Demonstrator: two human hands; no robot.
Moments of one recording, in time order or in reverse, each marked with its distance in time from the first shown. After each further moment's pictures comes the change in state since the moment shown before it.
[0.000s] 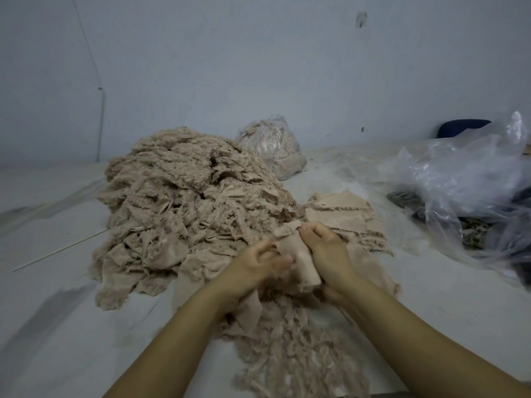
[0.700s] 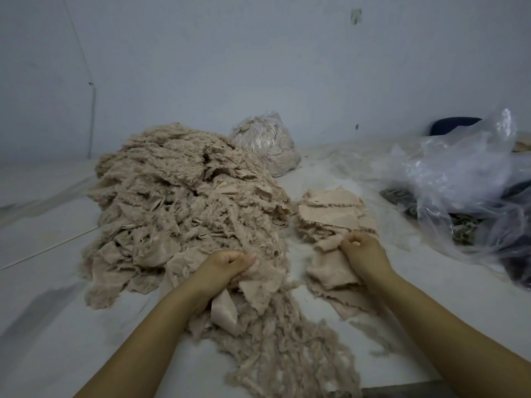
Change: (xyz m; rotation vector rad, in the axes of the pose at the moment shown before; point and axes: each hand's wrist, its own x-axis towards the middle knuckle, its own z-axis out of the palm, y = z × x) left_hand 0.000 -0.017 -0.033 0.130 0.159 -0.068; right_hand 0.030 0.013 -0.086 -0.703 0.295 0.033
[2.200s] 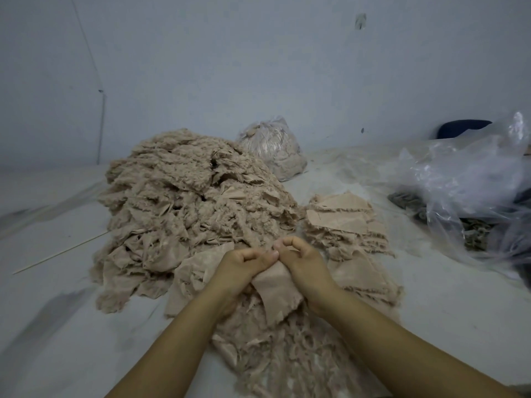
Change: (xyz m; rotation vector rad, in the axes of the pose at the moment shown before) left_hand -0.003 0.017 0.023 -0.279 0.100 -0.023; right_hand -0.061 -0.054 0.077 0.601 -0.384 -0.104
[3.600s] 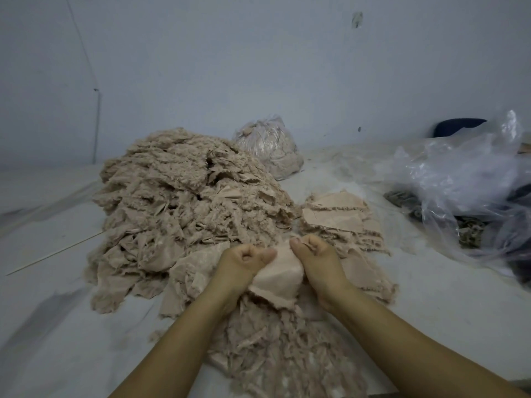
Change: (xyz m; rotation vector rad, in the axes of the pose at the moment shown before) left_hand 0.009 -0.006 0.008 0.190 0.156 0.054; right_hand 0.001 -0.002 -0.020 -0.023 0.187 -0.003
